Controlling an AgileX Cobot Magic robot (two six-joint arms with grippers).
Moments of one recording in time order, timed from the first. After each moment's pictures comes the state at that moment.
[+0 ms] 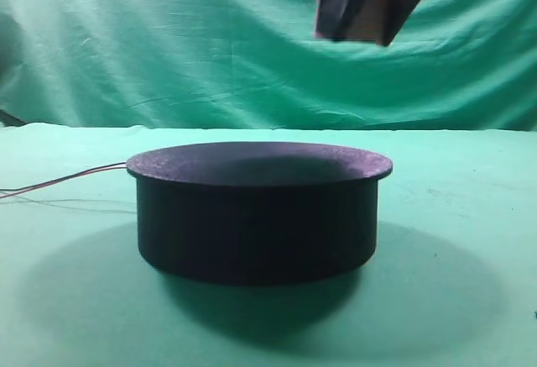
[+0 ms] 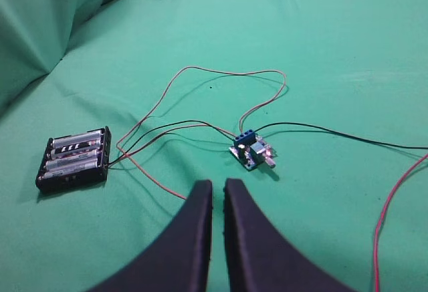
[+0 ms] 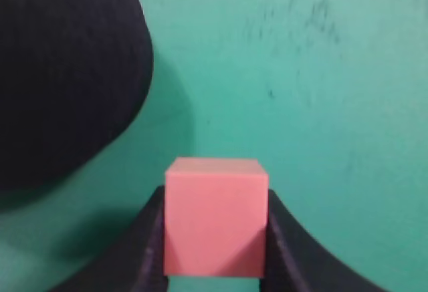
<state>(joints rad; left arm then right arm) 0.03 -0.02 0.03 0.22 0.37 -0.08 0.75 1.38 -0.79 -0.14 0.71 0.36</state>
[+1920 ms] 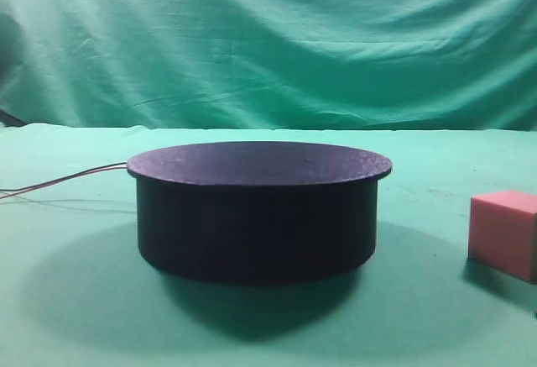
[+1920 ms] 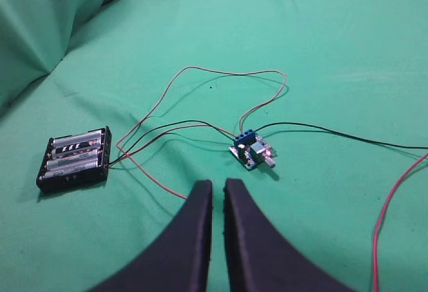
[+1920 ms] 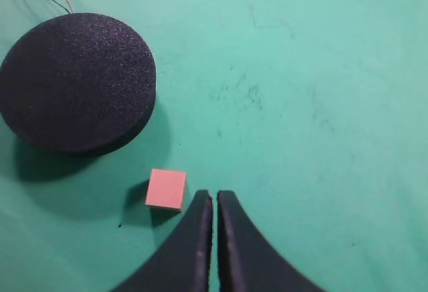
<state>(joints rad) 0.03 -0.02 0.03 0.22 0.37 -0.08 0.71 0.77 -0.68 -0.20 0.88 0.27</state>
